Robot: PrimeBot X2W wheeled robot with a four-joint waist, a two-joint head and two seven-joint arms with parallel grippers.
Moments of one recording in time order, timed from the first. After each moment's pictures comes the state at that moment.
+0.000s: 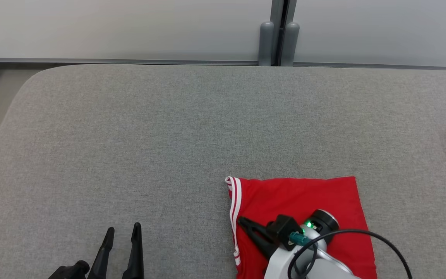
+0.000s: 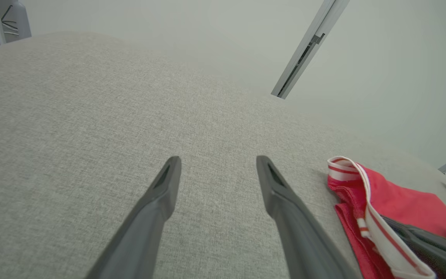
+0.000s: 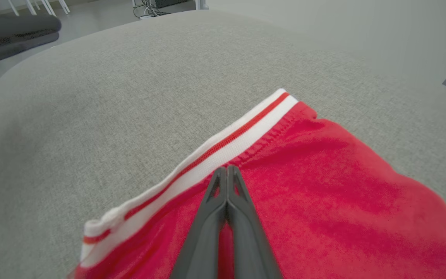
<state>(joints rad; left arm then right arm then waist) 0.13 0.05 -0.13 0.18 -0.48 -0.05 -0.26 -0.46 -0.05 0.83 0.73 0.26 0.13 -0.25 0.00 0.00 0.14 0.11</state>
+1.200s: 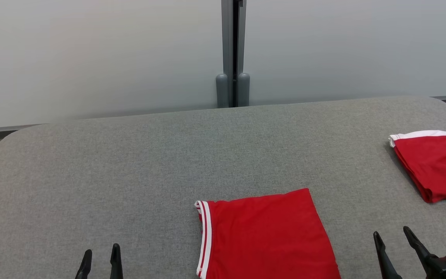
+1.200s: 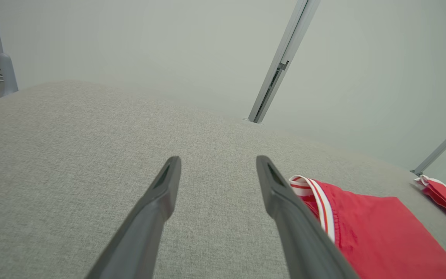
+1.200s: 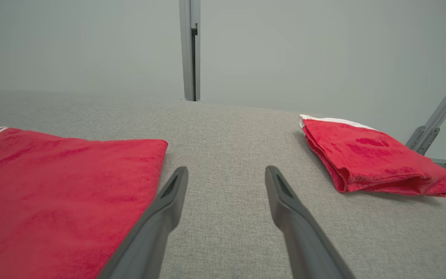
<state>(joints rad) 0.24 0.05 -0.04 0.12 -0.42 -0.04 -0.26 0.11 -0.20 0.09 0.25 0.15 0.13 -0.26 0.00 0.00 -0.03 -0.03</state>
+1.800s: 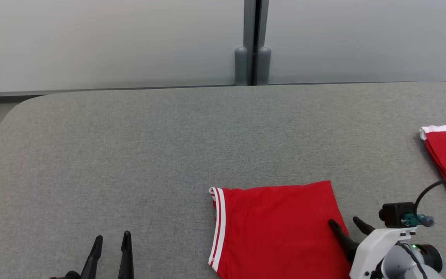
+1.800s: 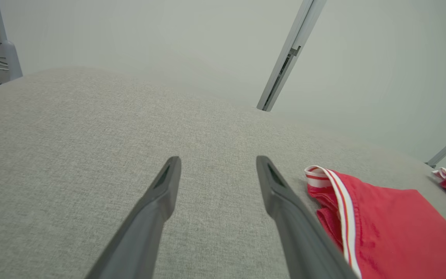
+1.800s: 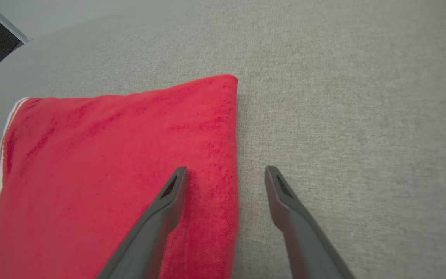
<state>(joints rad) 0.19 0.05 -0.08 0.13 -0.41 -0.05 -0.26 -0.16 -0.25 0.34 0.39 0.56 0.13 0.16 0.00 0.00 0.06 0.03</state>
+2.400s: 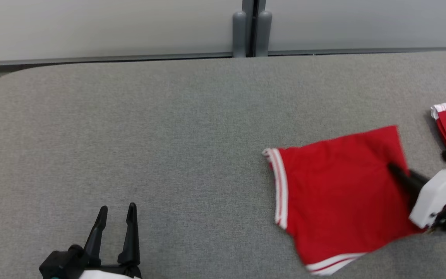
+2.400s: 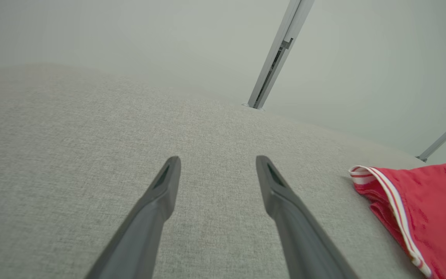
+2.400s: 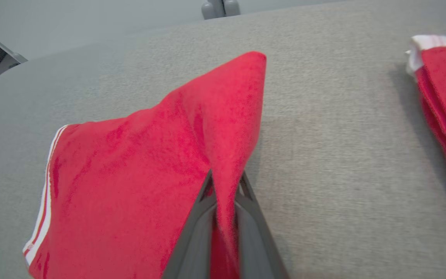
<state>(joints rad) 0.12 0.05 -0.10 0.12 -0.41 -0.05 -0.26 -0.31 -0.42 0.35 0.40 0.80 0.13 0.25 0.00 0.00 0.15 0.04</state>
